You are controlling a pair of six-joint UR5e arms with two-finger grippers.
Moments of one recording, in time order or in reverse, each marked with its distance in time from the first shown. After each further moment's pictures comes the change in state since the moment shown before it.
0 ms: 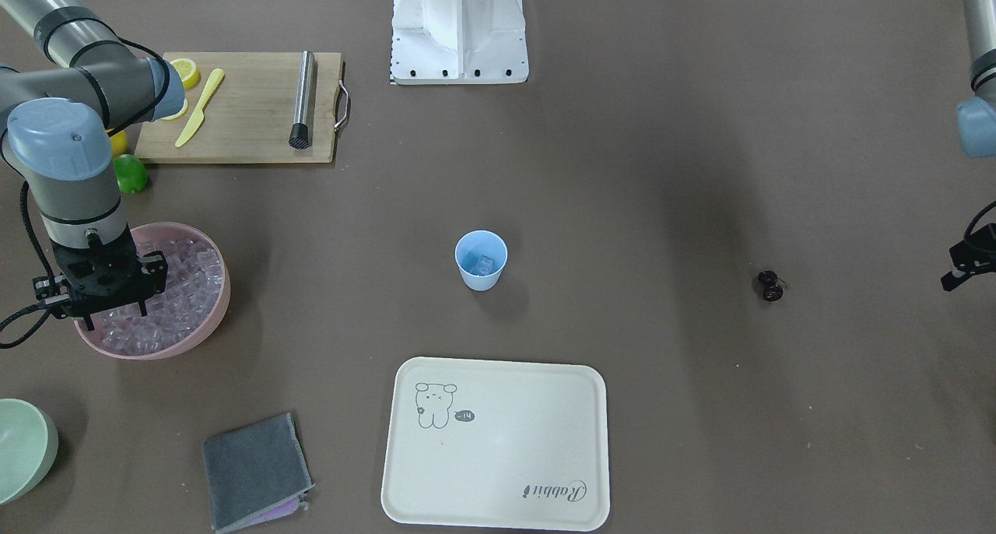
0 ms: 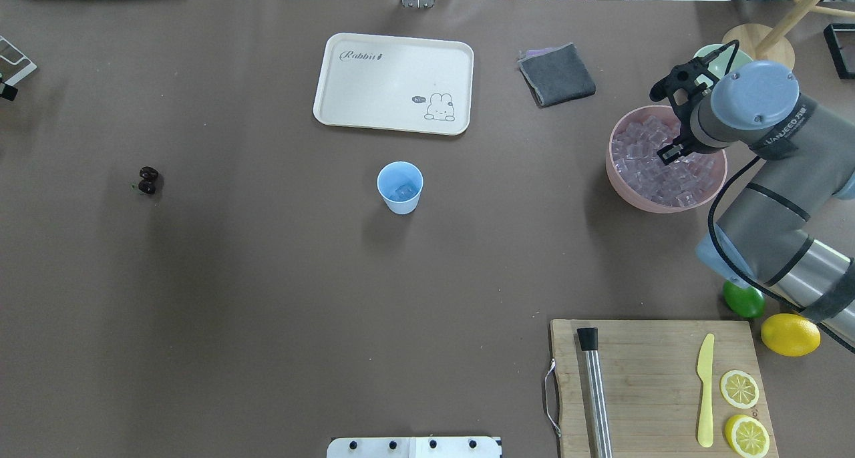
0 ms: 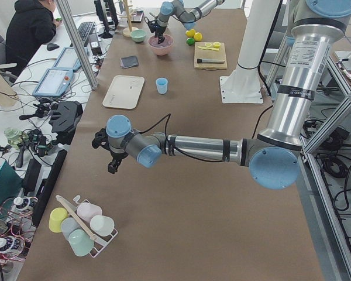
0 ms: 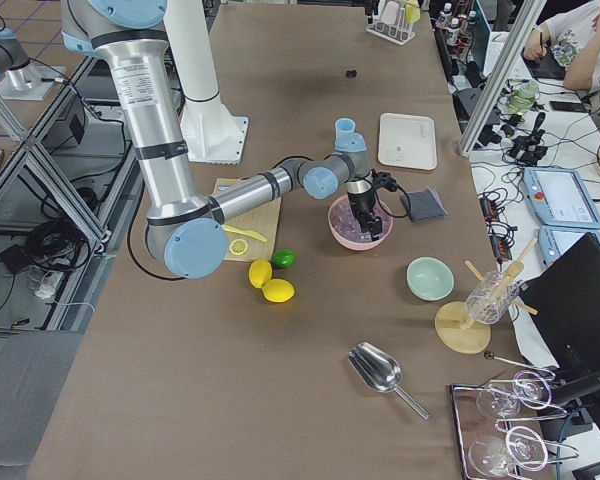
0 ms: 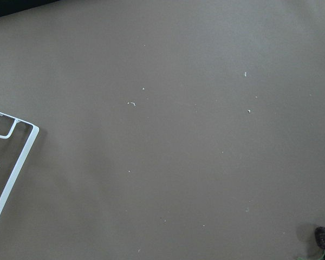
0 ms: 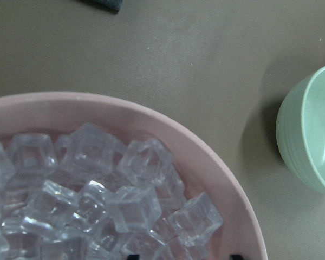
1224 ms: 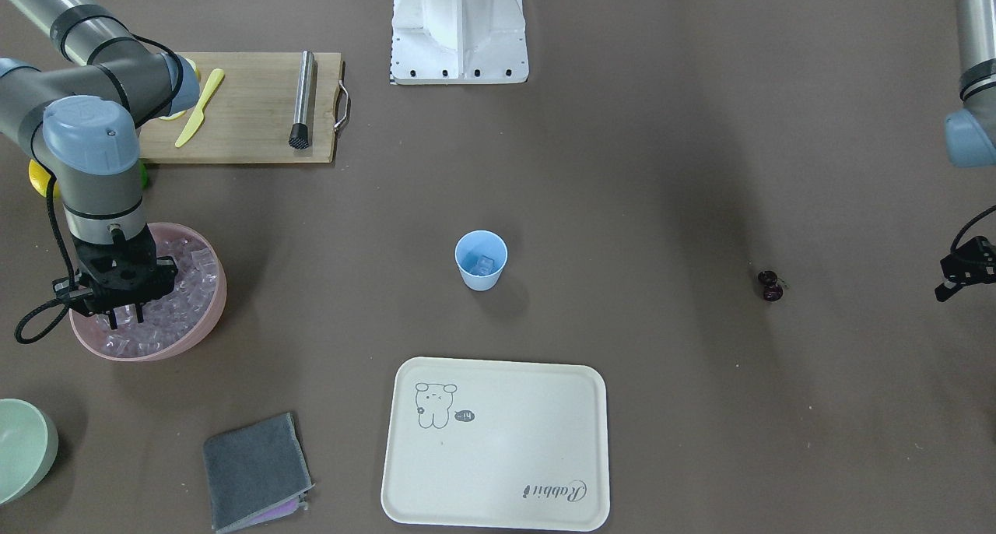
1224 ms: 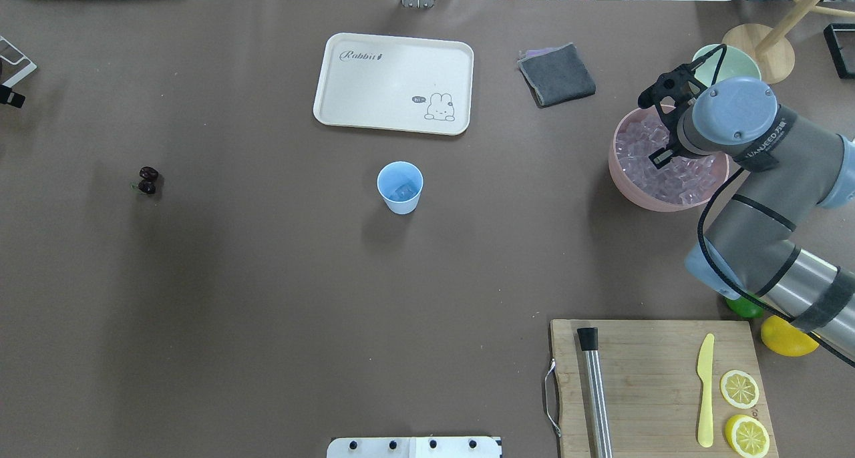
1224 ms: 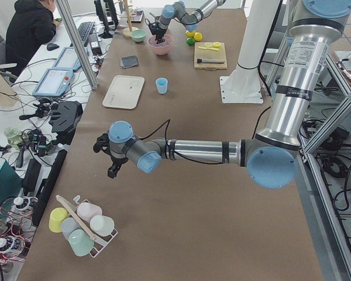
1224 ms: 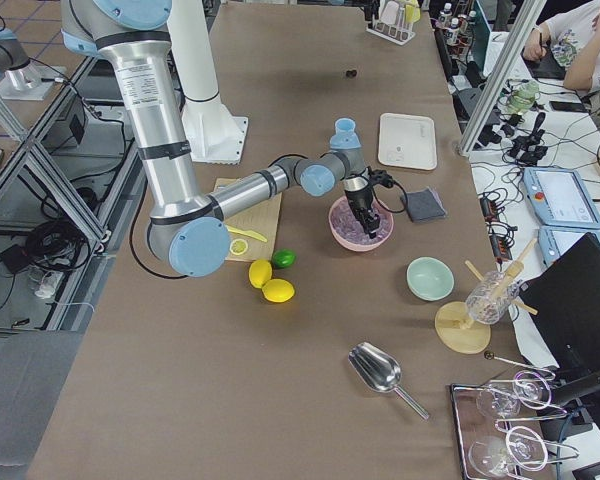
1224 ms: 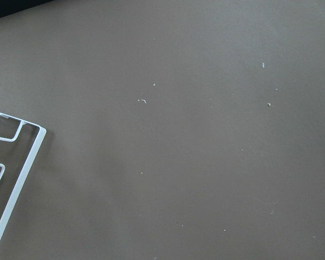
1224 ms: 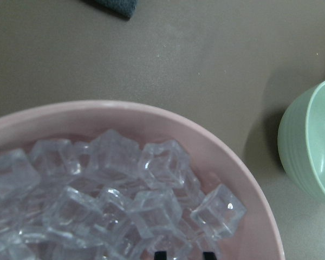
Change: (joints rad) left arm 0.030 -0.005 0.063 -0.095 0.058 -0.014; right arm -0.036 0.005 0.004 -0.006 -0.068 0.006
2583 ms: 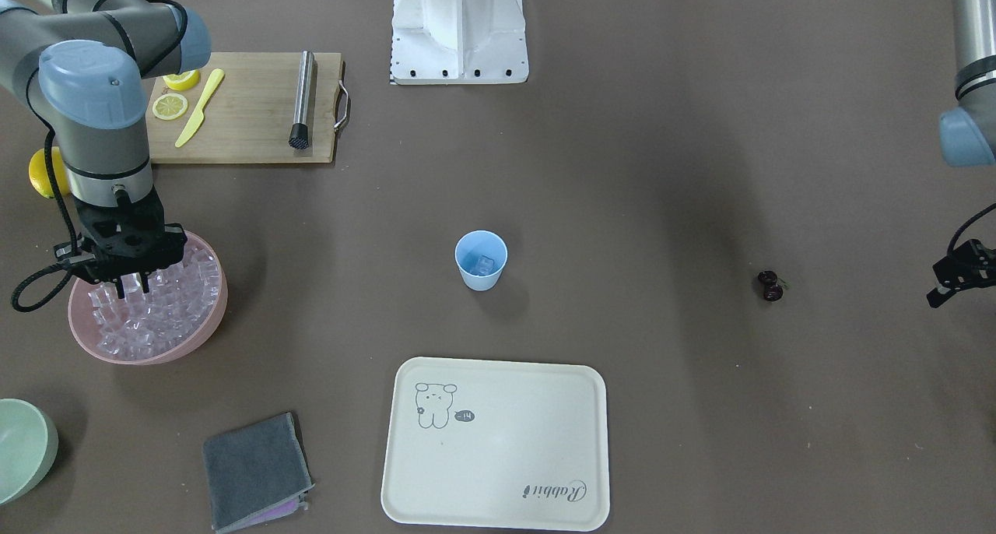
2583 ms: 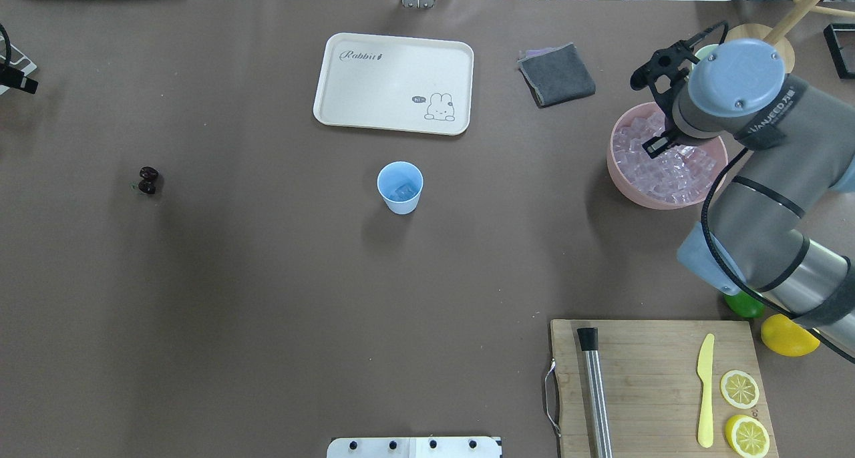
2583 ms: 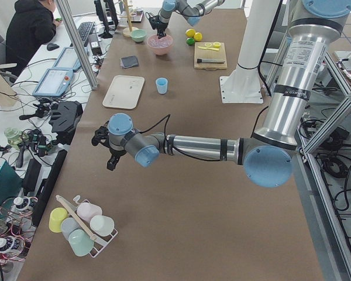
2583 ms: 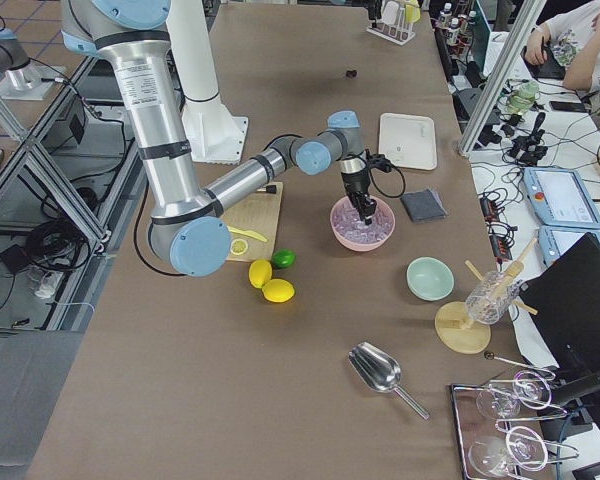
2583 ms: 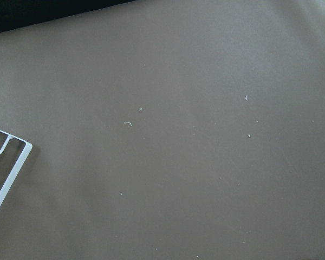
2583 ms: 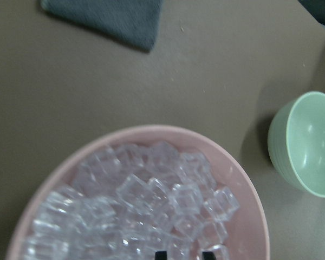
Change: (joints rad) left arm 0.007 -0.016 -0.035 -0.009 -0.002 -0.111; right arm 0.013 0.092 0.167 -0.269 0.066 0.024
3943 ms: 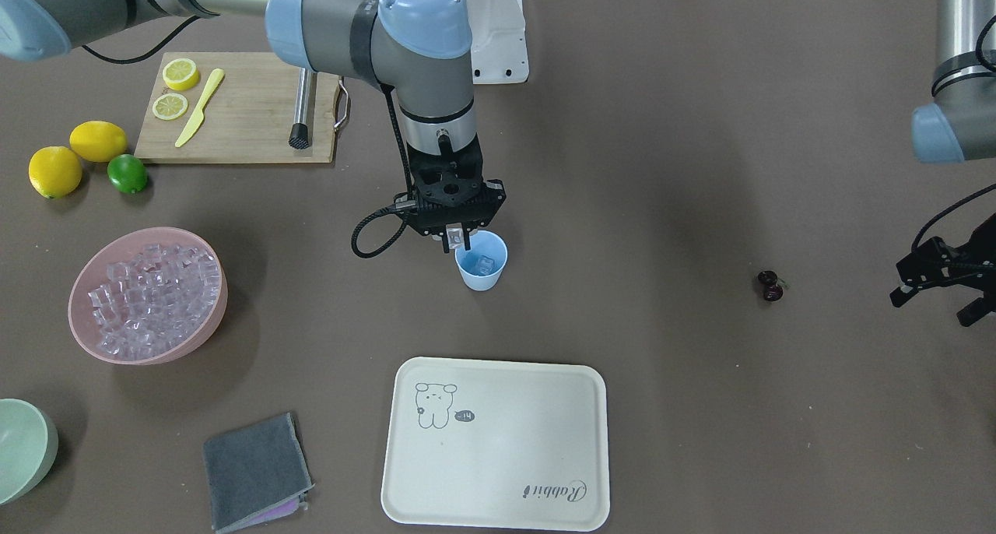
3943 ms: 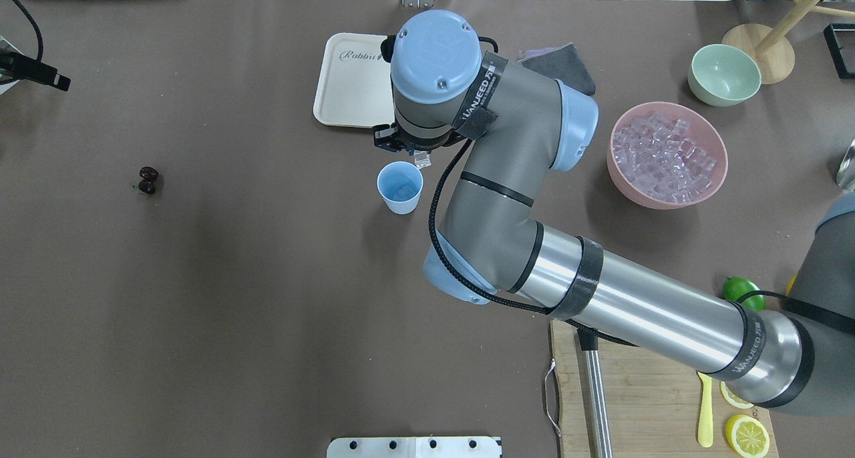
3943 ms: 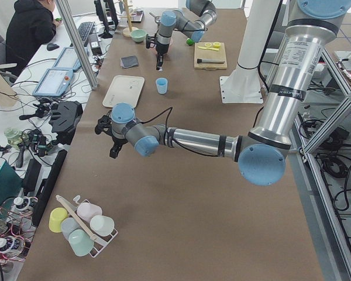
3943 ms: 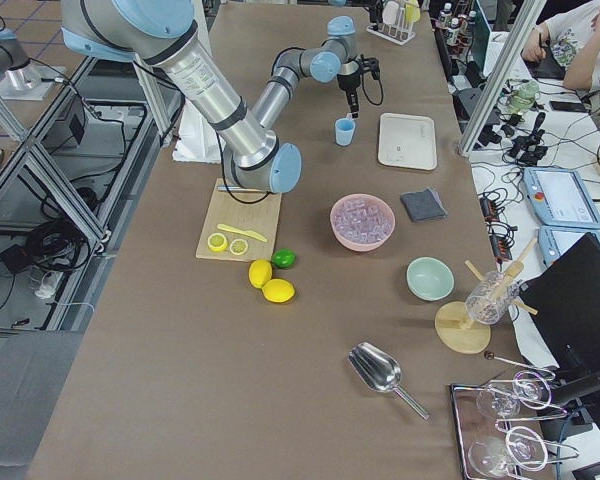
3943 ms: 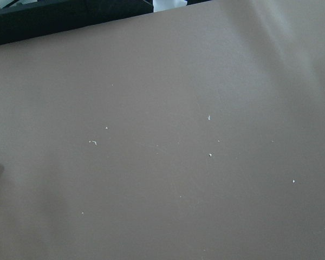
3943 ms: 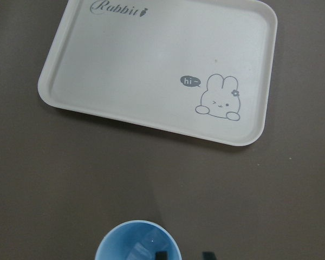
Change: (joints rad) left arm 0.058 -0.018 -0.057 0.003 0.003 -0.085; right arm -0.247 0.565 -0.320 0.080 0.064 0.669
